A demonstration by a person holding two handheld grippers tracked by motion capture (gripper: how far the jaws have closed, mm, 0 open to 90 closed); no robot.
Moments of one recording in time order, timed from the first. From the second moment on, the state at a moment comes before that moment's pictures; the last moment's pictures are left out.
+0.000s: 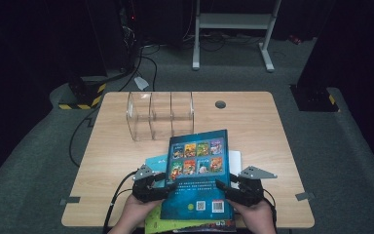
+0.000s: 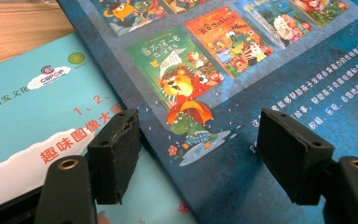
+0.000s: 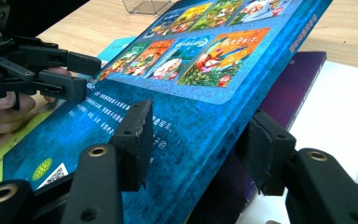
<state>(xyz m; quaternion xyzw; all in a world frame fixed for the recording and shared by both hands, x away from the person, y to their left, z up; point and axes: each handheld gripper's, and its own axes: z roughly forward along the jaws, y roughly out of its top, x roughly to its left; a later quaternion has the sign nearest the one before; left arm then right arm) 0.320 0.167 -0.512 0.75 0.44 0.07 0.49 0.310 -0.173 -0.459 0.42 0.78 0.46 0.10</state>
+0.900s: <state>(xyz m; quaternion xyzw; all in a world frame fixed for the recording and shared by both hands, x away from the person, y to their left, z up) 0.330 0.177 -0.514 0.71 0.46 0.00 0.53 0.292 -0.164 -0.440 0.37 0.78 0.47 0.17</state>
